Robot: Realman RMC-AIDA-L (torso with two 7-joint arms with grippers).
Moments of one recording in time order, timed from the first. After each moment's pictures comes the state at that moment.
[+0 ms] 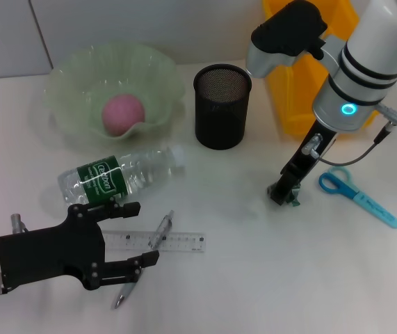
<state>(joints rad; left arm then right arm) -0.30 -2.07 1.14 0.74 1.68 1.52 -1.08 1.00 2.08 -1.21 -0.82 -2.81 -1.52 2.57</state>
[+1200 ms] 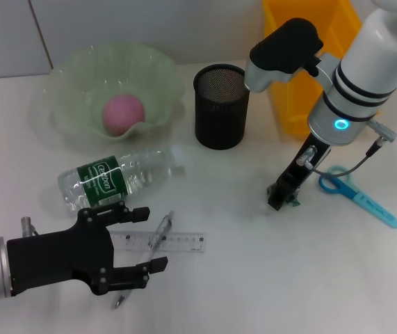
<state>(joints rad) -0.32 -2.07 1.16 0.70 1.67 1.52 -1.04 1.00 2.09 -1.22 -0.71 -2.80 -1.40 2.57</state>
